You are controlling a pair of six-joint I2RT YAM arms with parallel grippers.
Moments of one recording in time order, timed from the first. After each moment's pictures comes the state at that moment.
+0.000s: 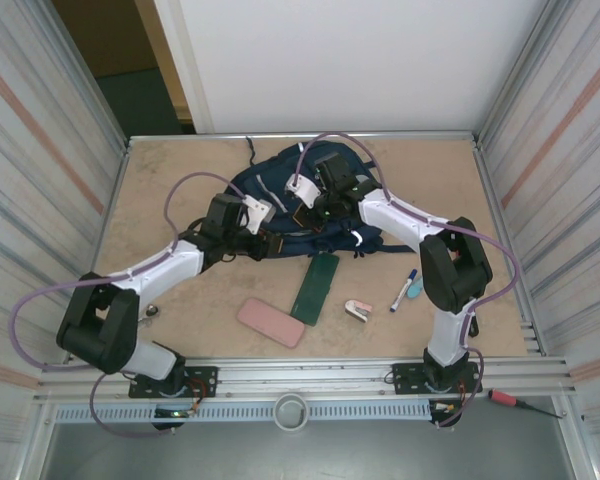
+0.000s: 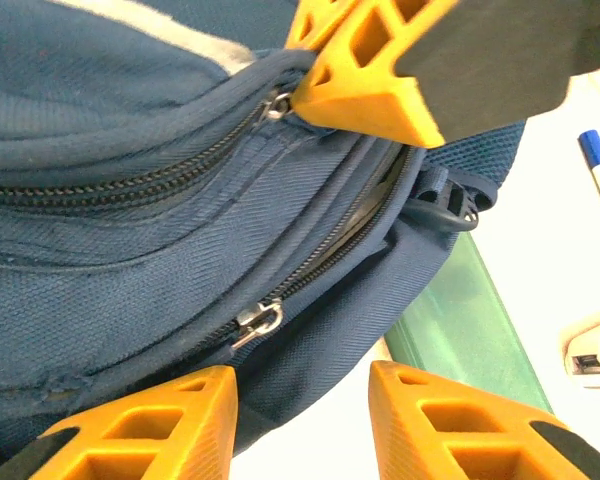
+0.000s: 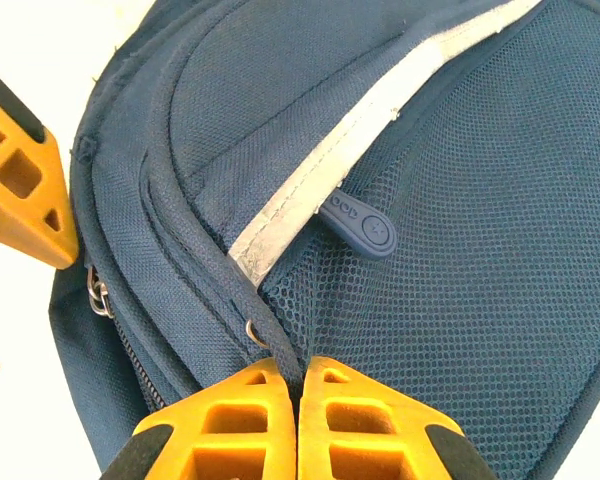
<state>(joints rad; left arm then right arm) -0.47 1.44 0.84 -0.16 0.39 -0.02 0.58 1.87 1.44 -0.45 -0.38 -0.37</state>
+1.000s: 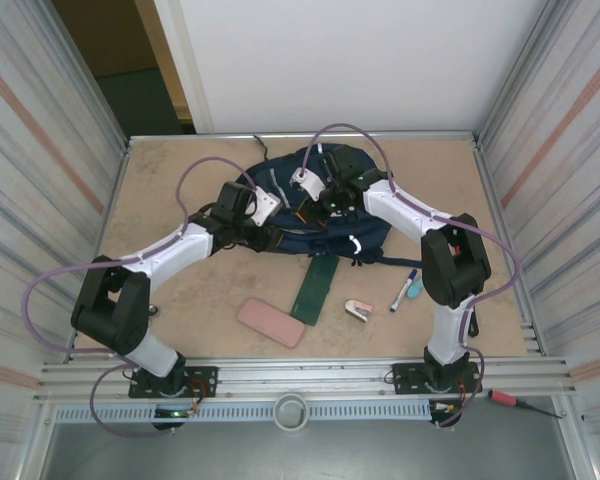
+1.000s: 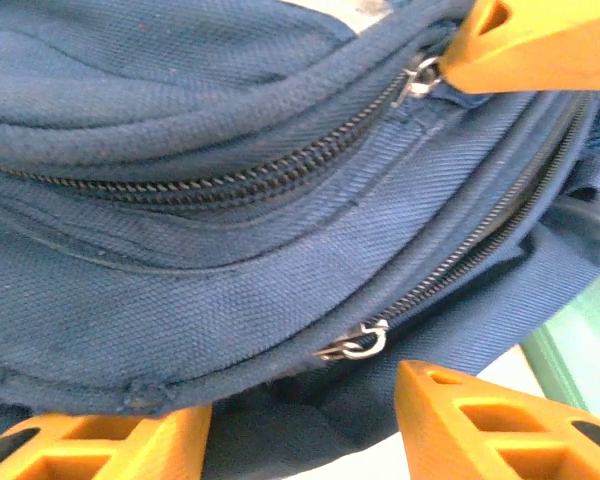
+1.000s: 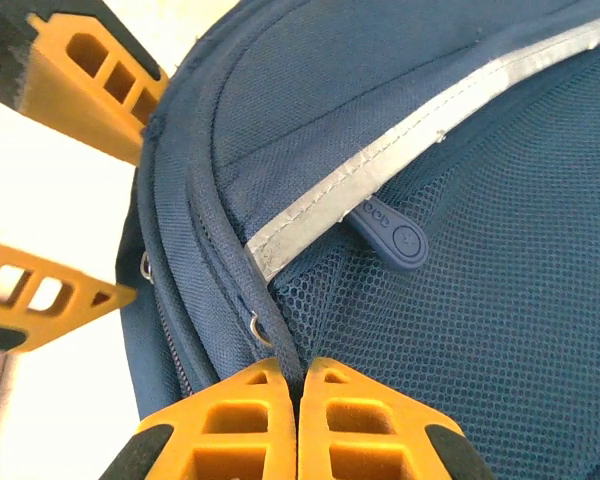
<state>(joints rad) -0.48 1.57 1.01 -0.31 0.21 0.17 0.53 1.91 1.52 -0.55 -0.50 -0.37</state>
